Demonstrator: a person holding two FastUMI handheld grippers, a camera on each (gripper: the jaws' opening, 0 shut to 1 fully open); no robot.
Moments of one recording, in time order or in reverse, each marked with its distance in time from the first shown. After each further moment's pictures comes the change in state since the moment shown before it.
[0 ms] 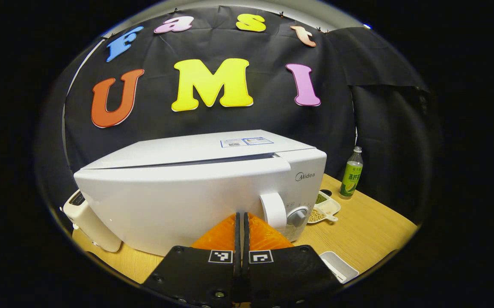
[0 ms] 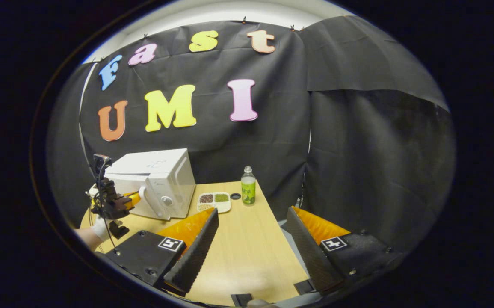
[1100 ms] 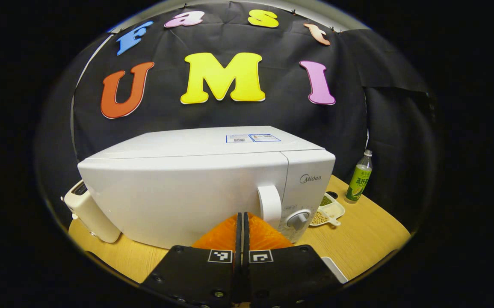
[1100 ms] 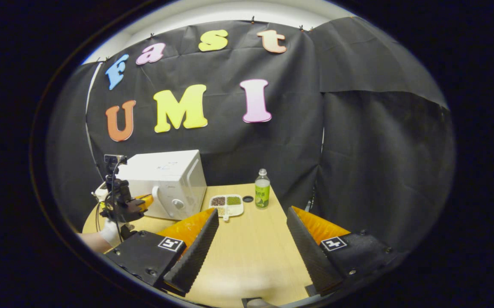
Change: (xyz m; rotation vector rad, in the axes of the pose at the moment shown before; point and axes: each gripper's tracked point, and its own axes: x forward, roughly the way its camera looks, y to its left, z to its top) left arm -0.009 -0.001 0.000 -0.048 0.034 0.082; right arm 0.012 0.042 0.009 -0.006 -0.008 0.073
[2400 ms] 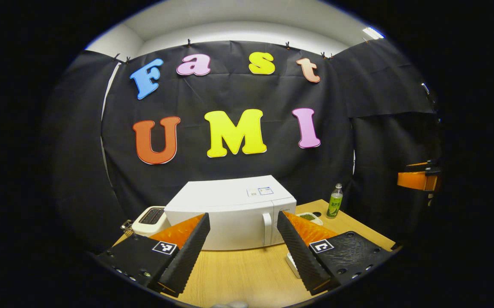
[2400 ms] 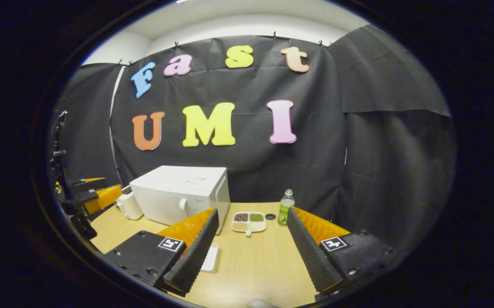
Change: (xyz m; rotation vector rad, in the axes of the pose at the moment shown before) left arm -0.253 0.026 0.113 0.039 -0.192 0.072; right arm -0.015 0.047 0.020 -0.056 -0.138 0.146
